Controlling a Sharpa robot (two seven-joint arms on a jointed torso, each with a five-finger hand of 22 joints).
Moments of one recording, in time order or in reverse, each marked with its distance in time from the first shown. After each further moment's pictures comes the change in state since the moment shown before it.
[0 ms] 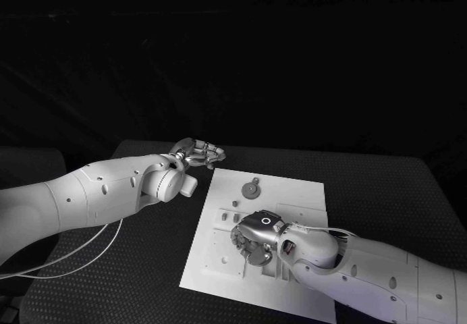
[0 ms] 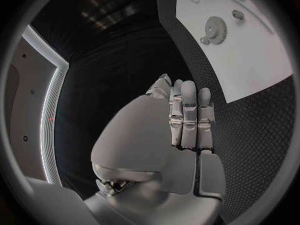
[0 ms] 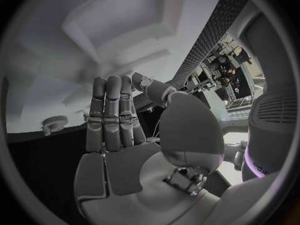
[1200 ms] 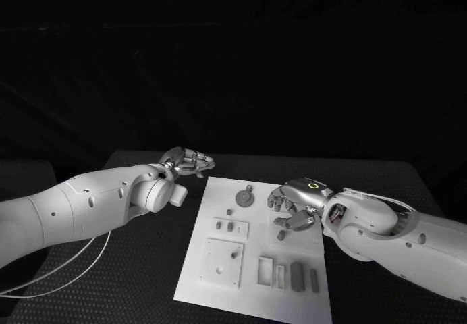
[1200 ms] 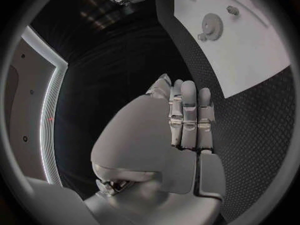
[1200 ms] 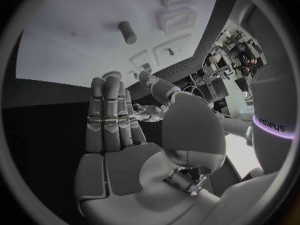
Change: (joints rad) left arm 0.000 -0.017 0.000 -0.003 0.000 0.007 -0.001; left_hand 0.000 0.000 0.000 0.000 0.000 0.000 0.000 0.000 -0.001 -0.001 -0.001 0.000 -0.002 0.000 0.000 0.000 0.000 0.000 0.000 0.000 -0.002 0.001; right arm 0.136 -0.272 0.094 0.132 0.154 0.030 -0.017; right_hand -0.059 -0.025 -0.101 0.035 0.038 -0.047 0.010 -0.030 -0.032 -0.121 0.063 -0.019 -0.053 0.028 0.016 0.007 0.029 -0.026 0.018 -0.014 0.001 0.033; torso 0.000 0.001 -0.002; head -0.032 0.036
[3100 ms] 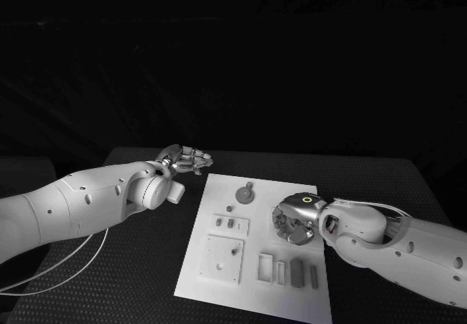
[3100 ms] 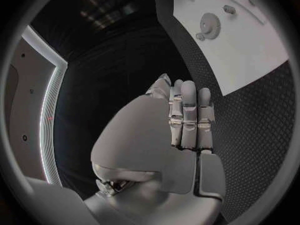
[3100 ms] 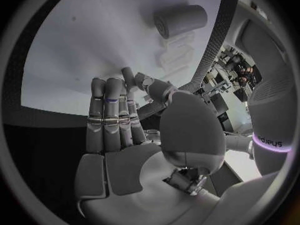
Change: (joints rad) left arm 0.000 -0.006 0.000 -0.003 0.000 0.013 0.000; left_hand -0.003 0.003 -0.003 0.003 0.000 0.000 0.000 0.000 0.000 0.000 0.000 -0.004 -0.001 0.000 0.000 0.000 0.001 0.000 0.000 0.000 -0.002 0.001; right arm -0.032 0.023 -0.041 -0.044 -0.098 0.130 -0.014; right_hand 0.095 0.034 0.075 0.022 -0.039 0.082 -0.036 0.064 0.029 0.077 -0.037 0.070 -0.018 0.034 -0.023 0.051 0.052 -0.003 0.050 -0.029 0.020 0.049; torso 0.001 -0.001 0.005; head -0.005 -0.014
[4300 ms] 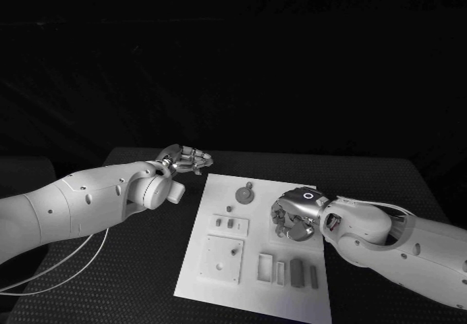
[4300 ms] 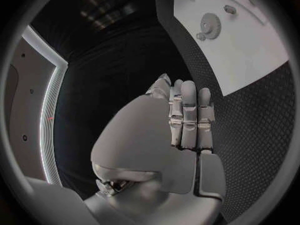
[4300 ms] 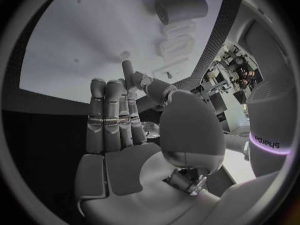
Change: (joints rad) left arm 0.000 0.003 0.000 -0.003 0.000 0.000 0.001; left_hand 0.000 0.000 0.000 0.000 0.000 0.000 0.000 0.000 0.000 0.003 0.003 0.000 -0.001 0.000 0.000 0.000 0.001 0.000 0.000 0.000 0.000 0.001; right arm 0.005 -0.029 0.034 0.062 -0.031 -0.052 -0.012; right_hand 0.017 0.030 0.055 -0.027 -0.009 0.072 -0.020 0.033 0.033 0.031 -0.013 0.030 0.017 0.013 -0.025 0.056 0.035 -0.012 0.038 -0.023 0.046 0.024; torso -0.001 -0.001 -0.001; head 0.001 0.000
